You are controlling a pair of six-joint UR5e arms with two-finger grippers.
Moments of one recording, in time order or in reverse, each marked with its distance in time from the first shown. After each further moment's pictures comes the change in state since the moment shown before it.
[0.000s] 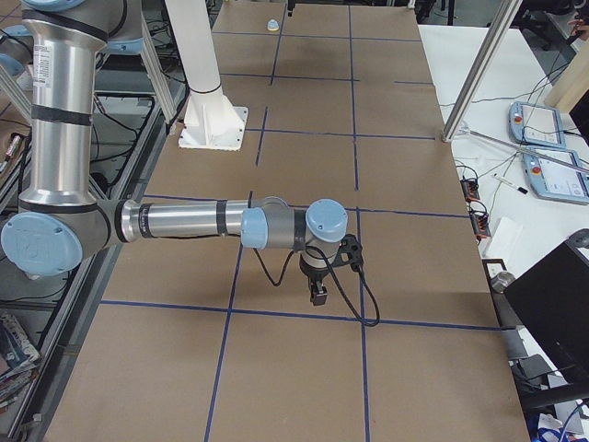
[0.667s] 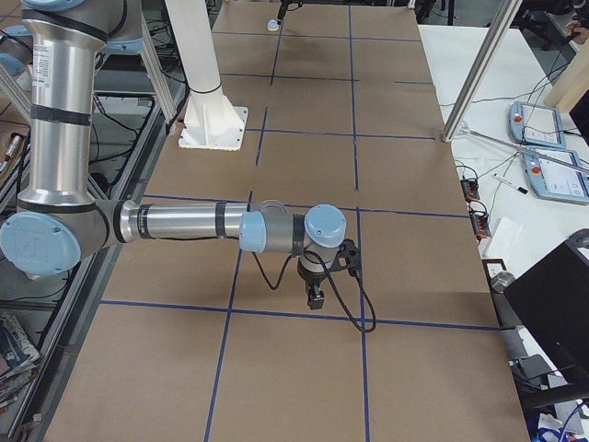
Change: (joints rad) left arm 0.135 0.007 0.121 -0.058 -0.005 0.004; right arm 0.000 -0.007 -0.010 0.001 0.001 0.000
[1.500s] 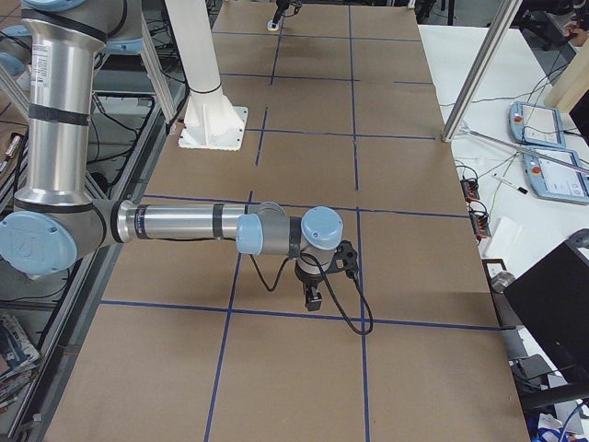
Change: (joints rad) left arm 0.082 -0.010 0.063 -0.001 0.000 0.001; right arm 0.000 -0.022 0.000 0.031 0.002 0.001
